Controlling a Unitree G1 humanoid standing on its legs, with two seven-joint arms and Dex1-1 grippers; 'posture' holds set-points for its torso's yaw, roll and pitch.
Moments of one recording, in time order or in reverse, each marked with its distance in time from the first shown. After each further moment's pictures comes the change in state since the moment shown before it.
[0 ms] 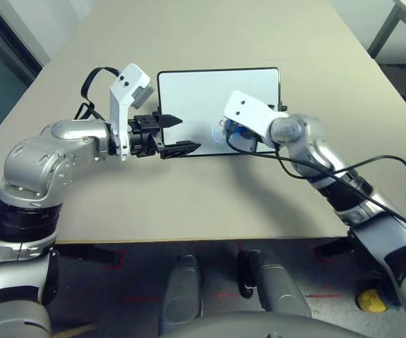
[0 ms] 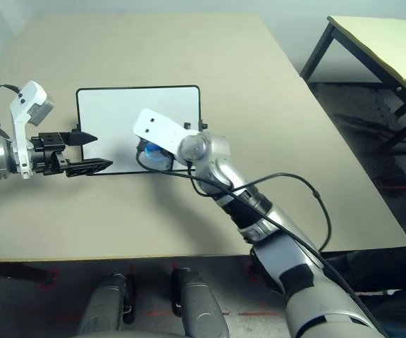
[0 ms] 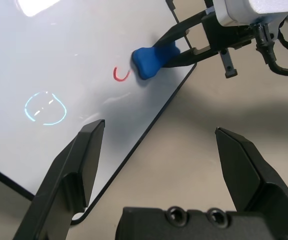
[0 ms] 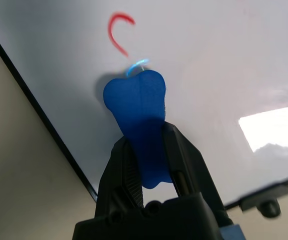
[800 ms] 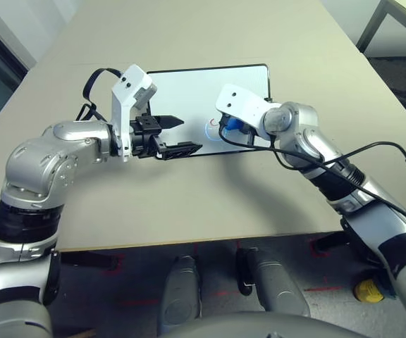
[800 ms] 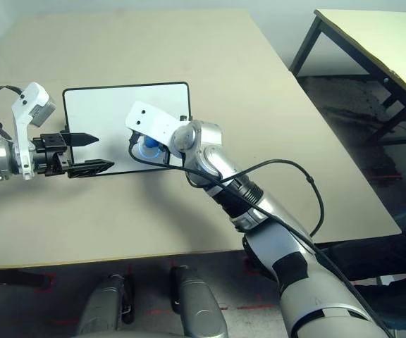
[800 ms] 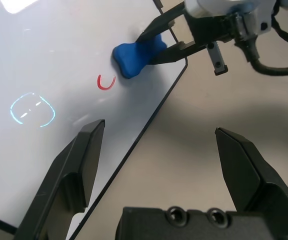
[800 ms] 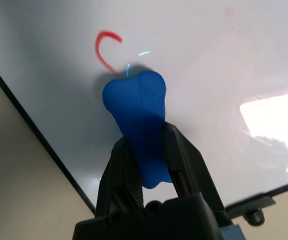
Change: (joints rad) left arm 0.019 -0.004 0.005 -0.024 -0.007 0.019 0.019; right arm -0.164 0.149 0.056 0.138 -0.078 0.063 0.065
